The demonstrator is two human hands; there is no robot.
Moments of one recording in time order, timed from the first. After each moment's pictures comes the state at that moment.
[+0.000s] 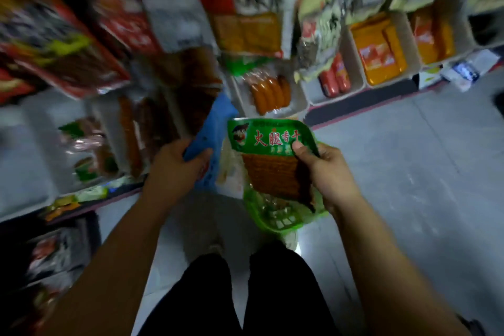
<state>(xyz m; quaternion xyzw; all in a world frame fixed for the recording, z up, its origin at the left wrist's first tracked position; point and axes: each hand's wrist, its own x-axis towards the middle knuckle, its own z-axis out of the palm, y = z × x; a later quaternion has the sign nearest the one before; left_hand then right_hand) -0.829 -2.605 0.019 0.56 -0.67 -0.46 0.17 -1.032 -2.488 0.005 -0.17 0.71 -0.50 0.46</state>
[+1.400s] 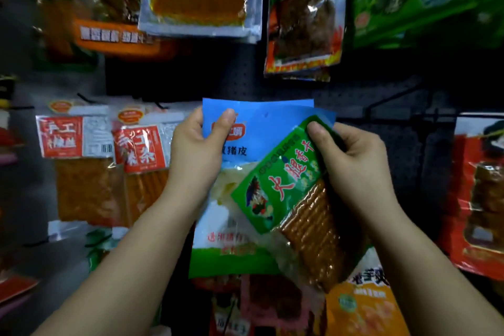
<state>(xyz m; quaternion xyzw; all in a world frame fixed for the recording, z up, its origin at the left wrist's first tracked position) -0.533 -2.780 0.484 0.27 -0.57 -0.16 0.76 -0.722 -2.769 0.479 -0.67 0.32 -0.66 0.04</state>
